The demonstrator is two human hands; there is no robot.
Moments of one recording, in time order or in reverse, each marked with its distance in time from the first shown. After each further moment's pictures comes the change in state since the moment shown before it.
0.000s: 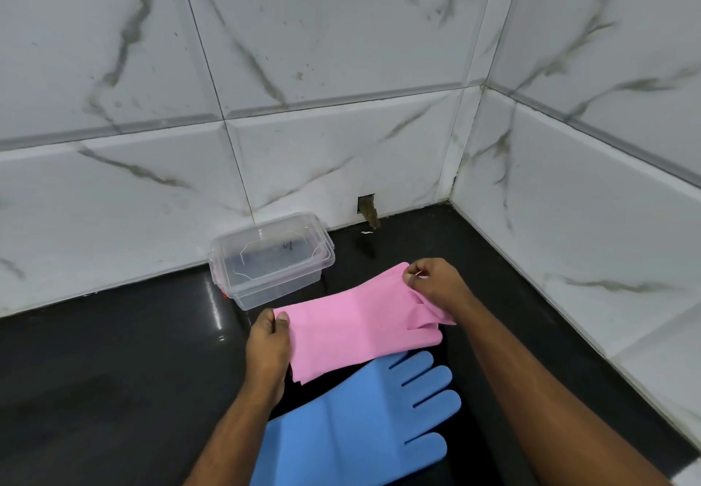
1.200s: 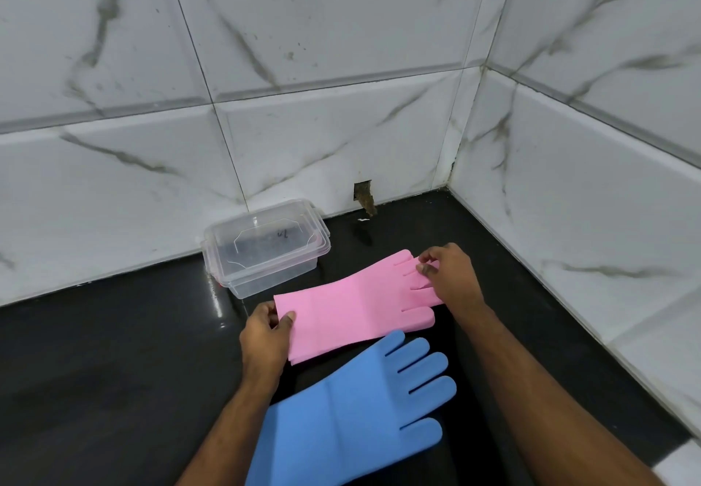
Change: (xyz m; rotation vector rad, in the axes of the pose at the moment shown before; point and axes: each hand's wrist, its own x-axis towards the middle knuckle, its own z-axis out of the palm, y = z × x) left_hand -0.001 -0.007 -0.001 0.364 0.098 0.098; right_hand -0.009 0.010 -0.005 -0.240 0.182 0.053
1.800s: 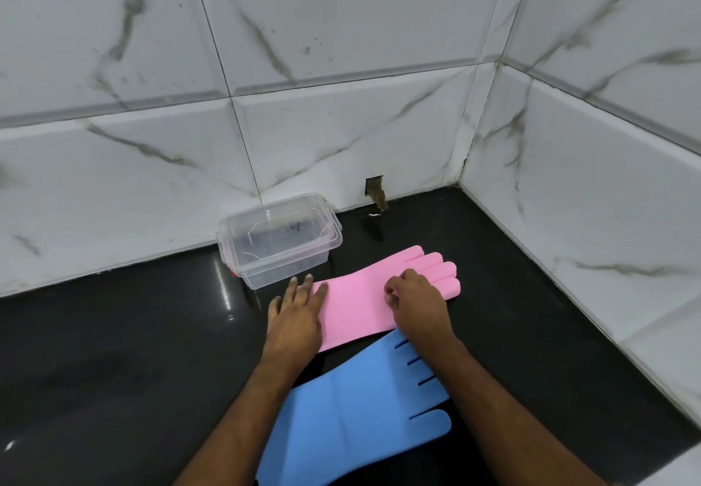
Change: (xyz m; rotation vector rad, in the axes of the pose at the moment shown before) left_hand 0.004 0.007 0.007 0.962 -0.301 0.515; right_hand -0.061 -0.039 0.052 -0.278 -0.104 -0.247
